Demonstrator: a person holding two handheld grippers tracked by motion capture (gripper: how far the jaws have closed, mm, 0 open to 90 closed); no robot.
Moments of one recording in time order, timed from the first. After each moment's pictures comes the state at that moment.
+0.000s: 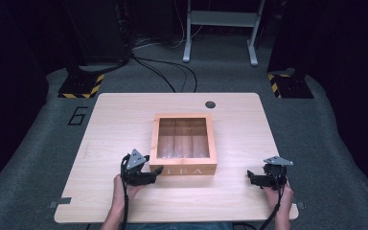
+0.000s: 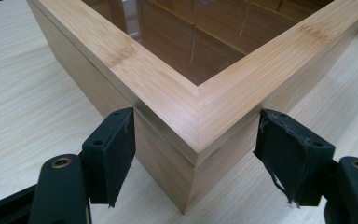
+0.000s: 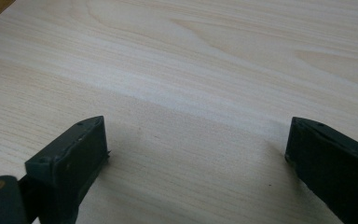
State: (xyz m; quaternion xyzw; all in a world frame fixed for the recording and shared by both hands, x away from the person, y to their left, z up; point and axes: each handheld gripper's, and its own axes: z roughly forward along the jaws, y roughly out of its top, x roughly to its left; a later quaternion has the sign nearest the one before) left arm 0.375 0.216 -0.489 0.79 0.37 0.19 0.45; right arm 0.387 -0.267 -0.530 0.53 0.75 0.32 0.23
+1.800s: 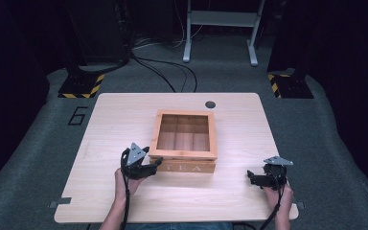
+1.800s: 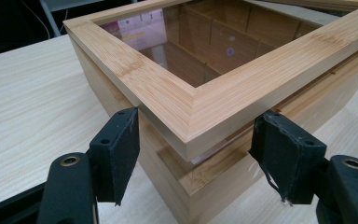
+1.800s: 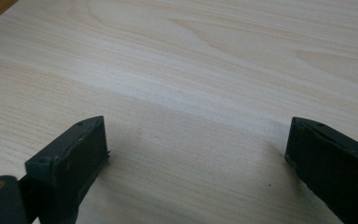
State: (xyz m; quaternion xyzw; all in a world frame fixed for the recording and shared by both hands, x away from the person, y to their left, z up) left arm 0.388 0.213 -0.476 0.77 0.36 0.25 0.47; right arm 0.387 -0.268 -0.529 0.53 0.75 0.32 0.23
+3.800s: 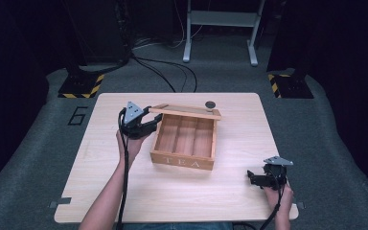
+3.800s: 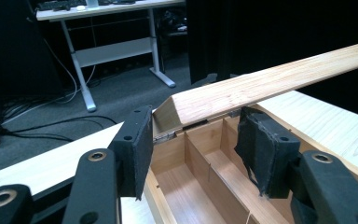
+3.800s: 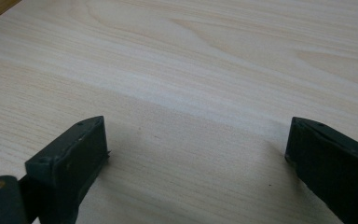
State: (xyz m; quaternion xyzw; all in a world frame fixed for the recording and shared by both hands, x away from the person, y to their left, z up) left arm 0.465 0.208 -0.384 0.71 0.36 0.30 0.53; right arm 0.387 -0.267 -0.529 0.54 0.74 0.32 0.23
